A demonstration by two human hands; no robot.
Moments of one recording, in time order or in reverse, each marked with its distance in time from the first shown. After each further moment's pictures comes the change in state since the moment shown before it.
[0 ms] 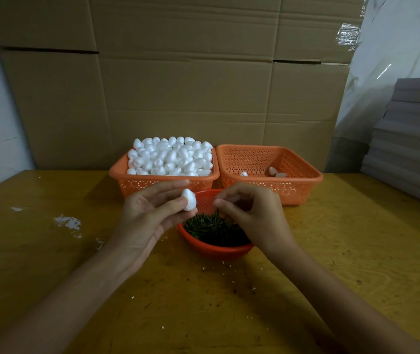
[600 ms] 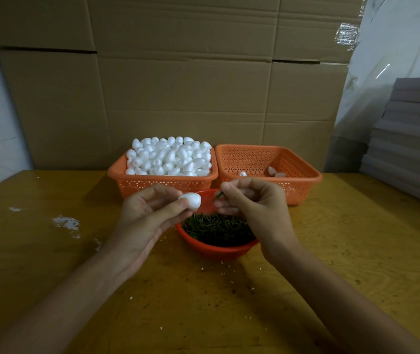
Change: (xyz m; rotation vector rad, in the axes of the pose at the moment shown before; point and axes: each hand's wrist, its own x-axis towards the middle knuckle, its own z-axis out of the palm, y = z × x) left_hand 0.000 -0.003 -0.001 0.011 0.003 -0.002; right_hand 0.000 -0.011 0.001 0.688 0.050 0.162
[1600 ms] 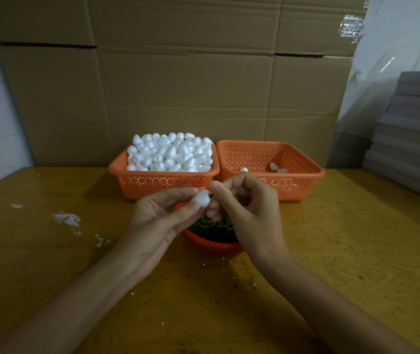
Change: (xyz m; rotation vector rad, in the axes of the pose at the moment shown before) left_hand -0.008 -0.007 0.015 -0.084 -0.063 -0.016; right_hand -0.016 0.004 0.023 -0.170 0.015 -0.194
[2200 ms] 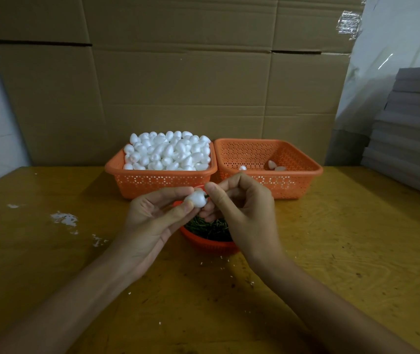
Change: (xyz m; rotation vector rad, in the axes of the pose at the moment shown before) left_hand 0.001 -0.002 -0.005 -0.003 -0.017 0.031; right_hand -0.003 0.002 0.002 -0.027 0.020 0.017
